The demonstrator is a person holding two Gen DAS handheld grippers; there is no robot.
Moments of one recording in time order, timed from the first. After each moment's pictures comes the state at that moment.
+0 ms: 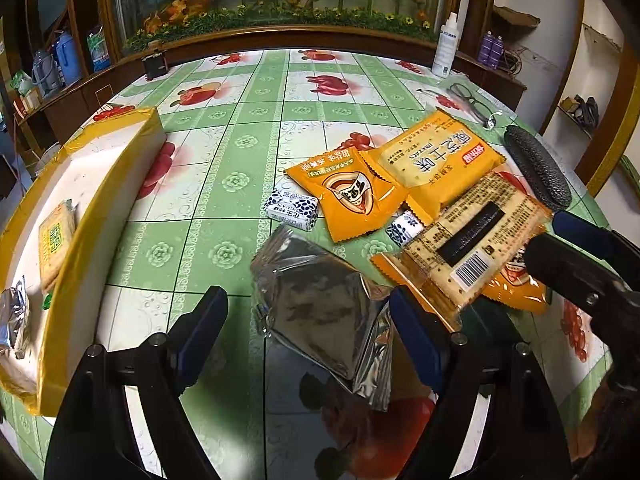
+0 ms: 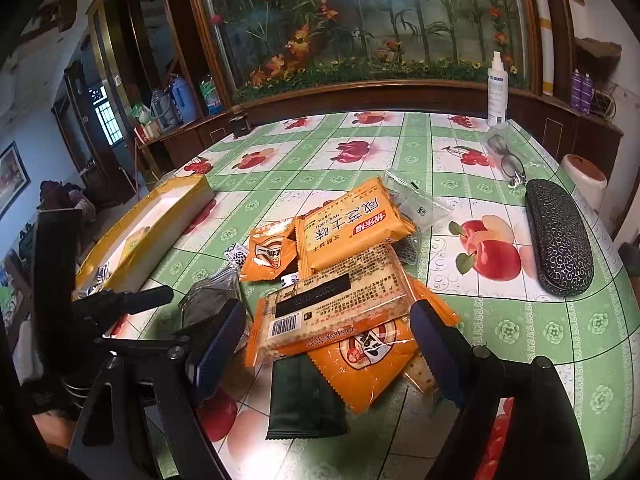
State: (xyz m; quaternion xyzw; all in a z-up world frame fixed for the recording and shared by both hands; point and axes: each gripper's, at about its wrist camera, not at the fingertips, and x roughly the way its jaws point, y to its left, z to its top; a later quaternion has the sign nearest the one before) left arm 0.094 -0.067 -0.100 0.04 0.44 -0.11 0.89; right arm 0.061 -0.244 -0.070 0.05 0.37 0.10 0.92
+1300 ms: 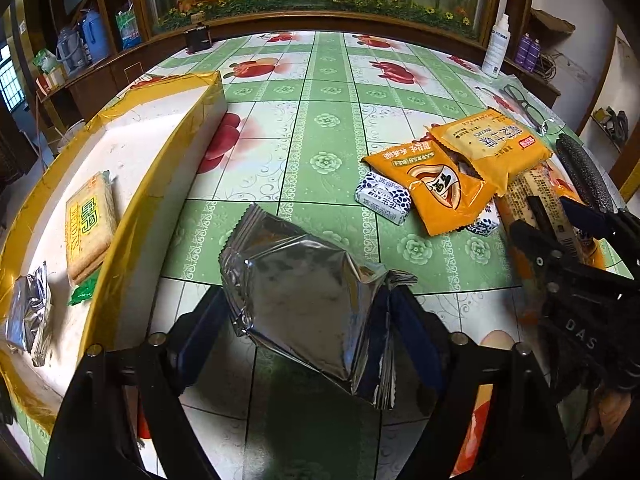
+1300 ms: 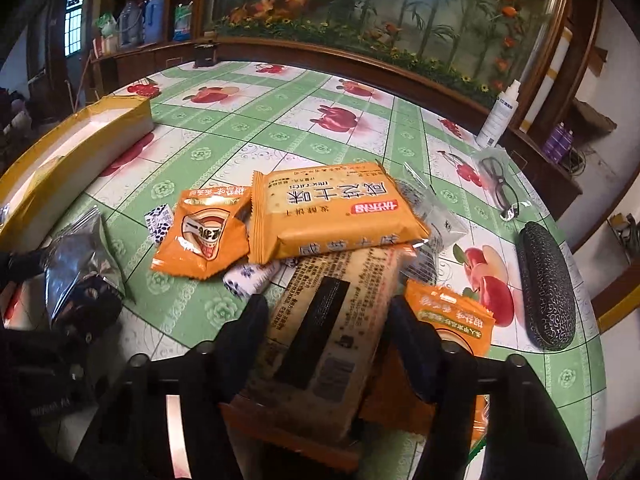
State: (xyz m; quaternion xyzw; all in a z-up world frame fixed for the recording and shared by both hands) left arm 0.111 -0.015 -0.114 0.03 0.46 -0.06 0.89; right arm 0.121 -0.181 -0.108 -0.12 0.42 0.00 0.90
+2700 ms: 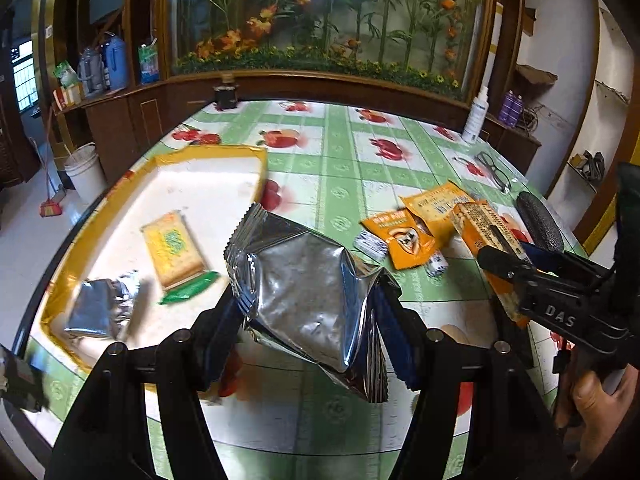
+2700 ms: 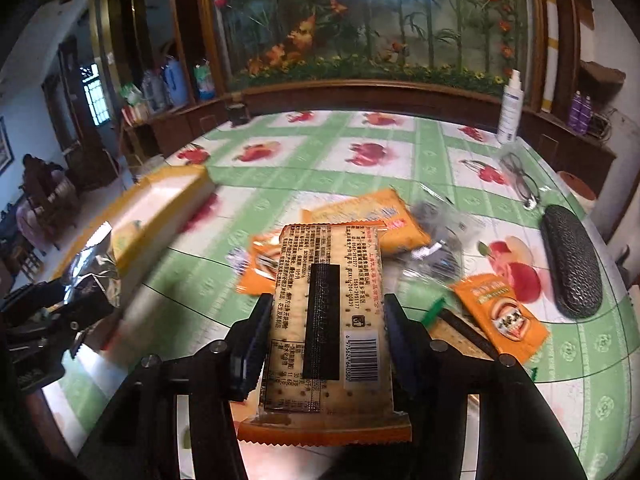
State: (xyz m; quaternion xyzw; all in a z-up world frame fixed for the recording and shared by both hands) left arm 0.056 0.037 -0.044 -0.01 0.37 -0.07 0.93; right arm 0.084 -0.178 -0.057 0.02 0.37 0.11 0.92
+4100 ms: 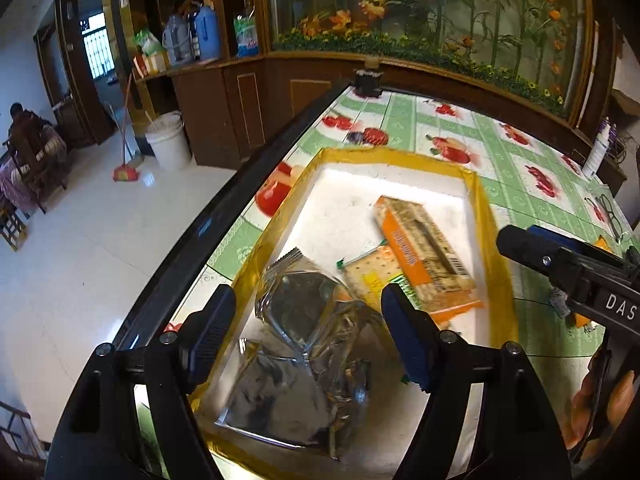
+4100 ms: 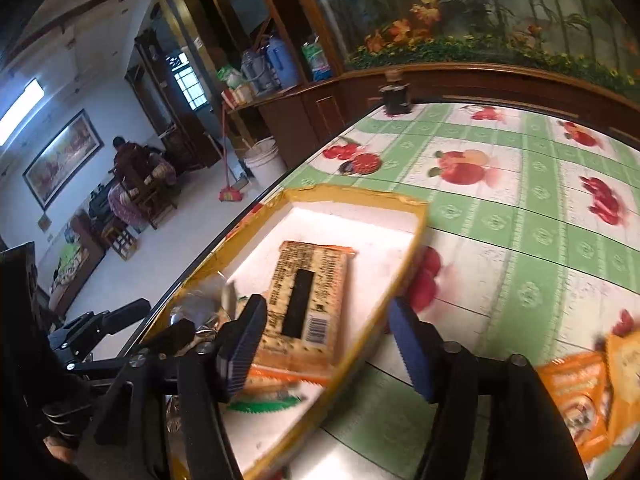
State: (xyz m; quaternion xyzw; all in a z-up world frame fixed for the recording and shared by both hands) left arm 0.118 0.174 -0.057 -0.02 0.40 0.08 0.91; right arm 0.199 -0.015 -0.075 0.05 0.40 0.26 0.88
